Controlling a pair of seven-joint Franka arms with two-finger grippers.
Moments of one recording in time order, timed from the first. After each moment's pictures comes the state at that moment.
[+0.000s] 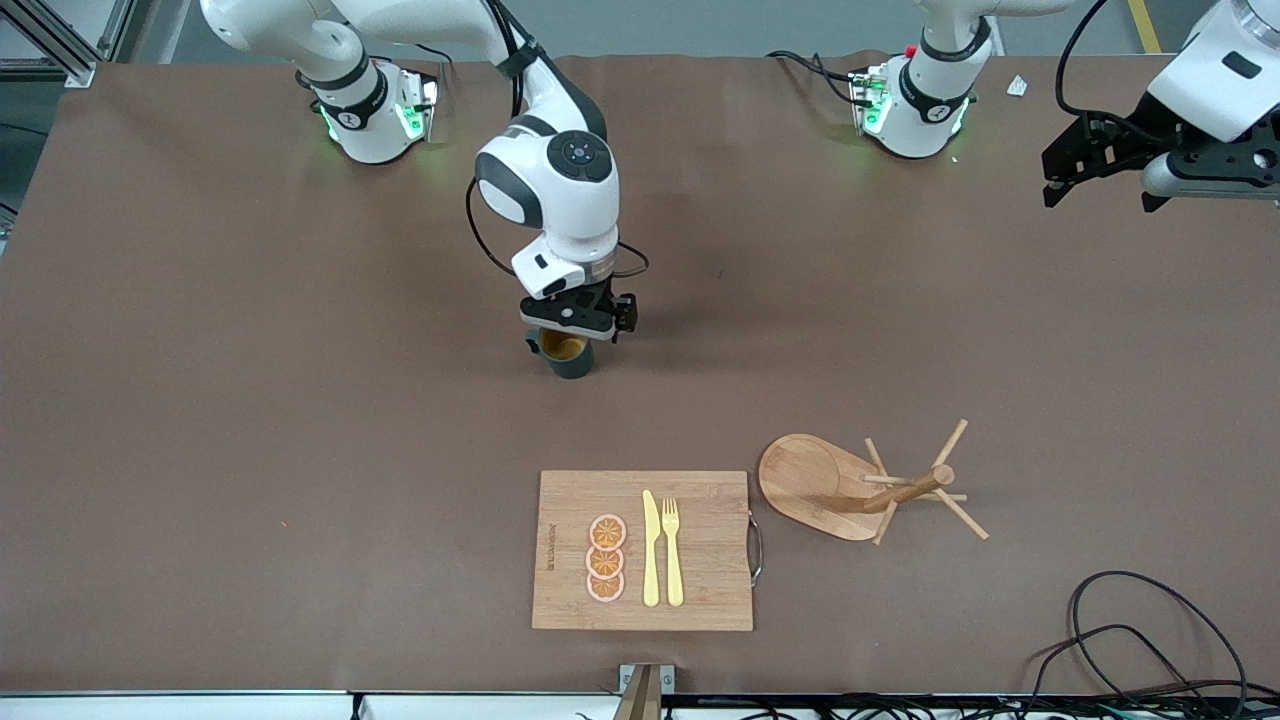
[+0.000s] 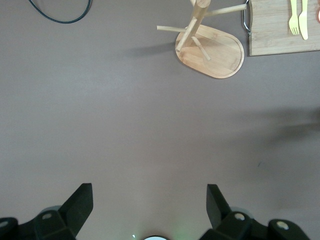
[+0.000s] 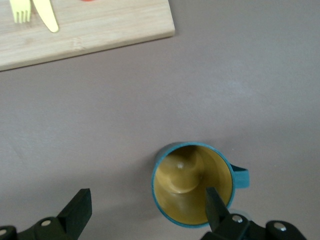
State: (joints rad) left arm -0.07 -0.12 -0.10 -1.59 0.01 1.49 -0.07; right arm 0.81 0.42 -0.03 -1.85 -0.26 2.34 1.17
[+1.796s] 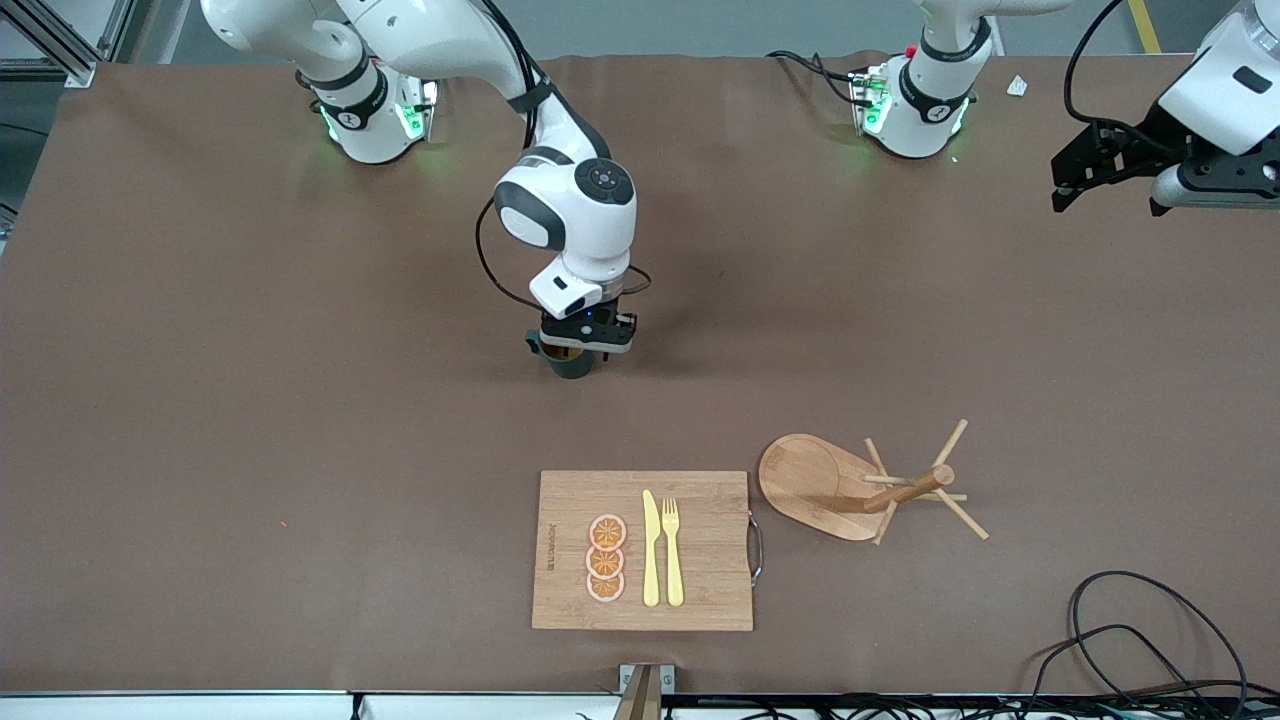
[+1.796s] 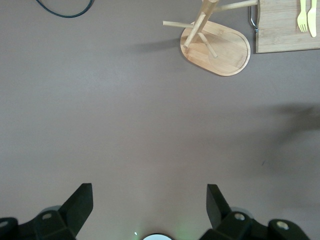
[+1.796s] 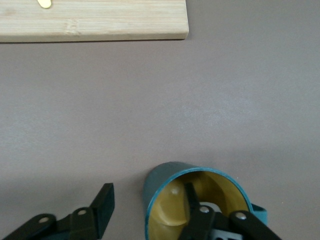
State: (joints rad) left arm -0.05 -0.12 -0.11 -1.60 0.01 1.49 -0.06; right arm 0.83 0.53 -0.04 -1.82 -0.40 2.38 1.15
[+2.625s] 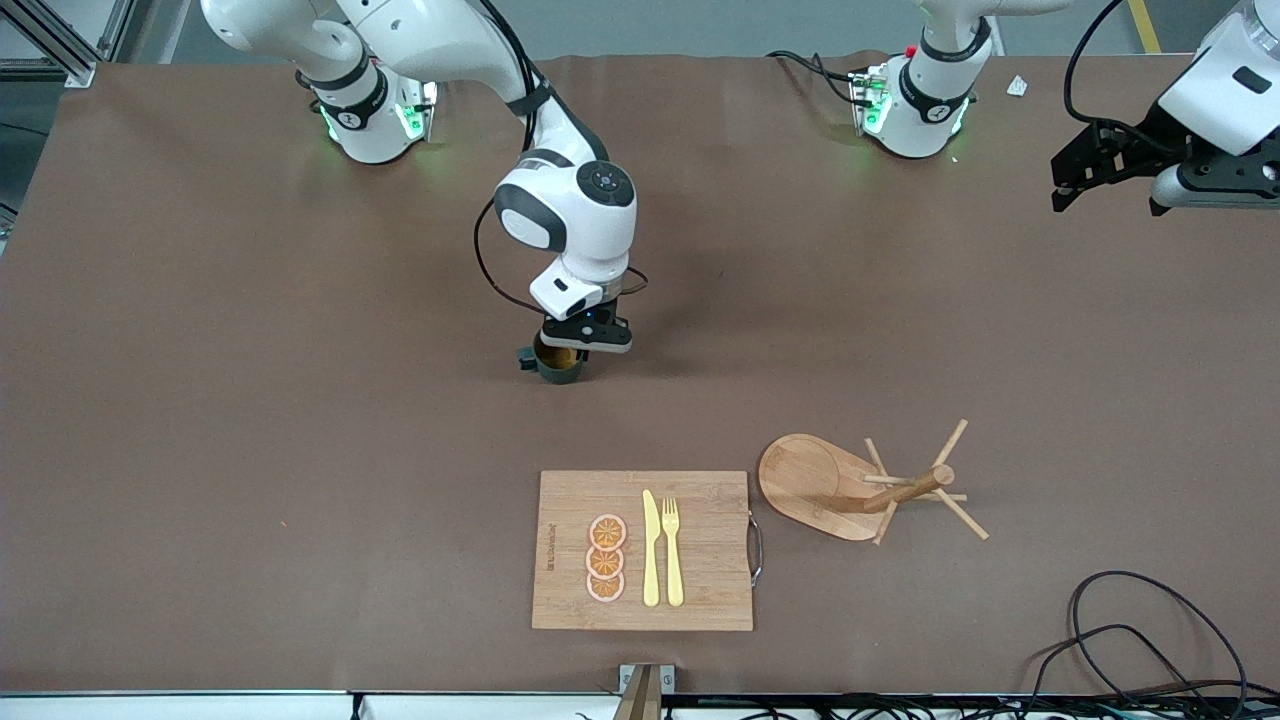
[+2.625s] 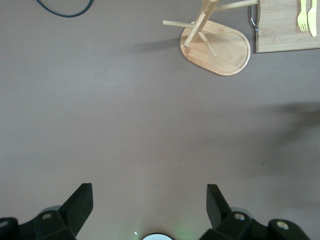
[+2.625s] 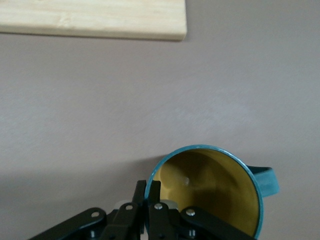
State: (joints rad) left arm -0.05 -0.12 -0.11 -1.60 0.01 1.49 -0.06; right arm 0.81 0.52 -0.05 -1.84 -0.41 2.38 1.09
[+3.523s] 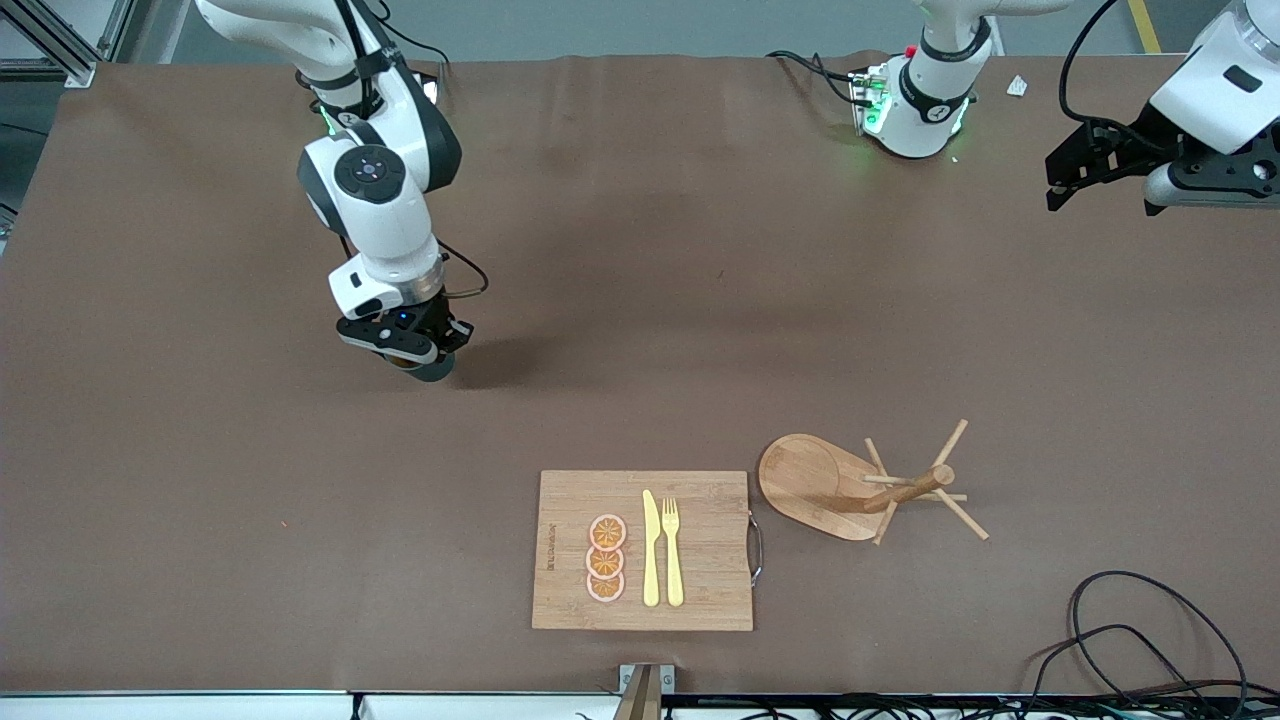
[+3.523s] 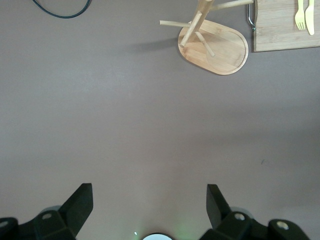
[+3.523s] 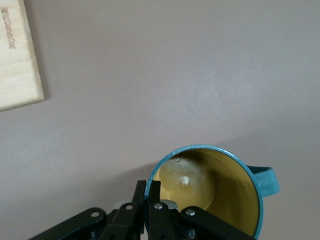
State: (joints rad) left arm -0.05 -0.12 -0.11 -1.60 0.01 1.49 -0.06; right arm 0.48 0.11 -0.05 -2.31 -0.28 2.58 0.89
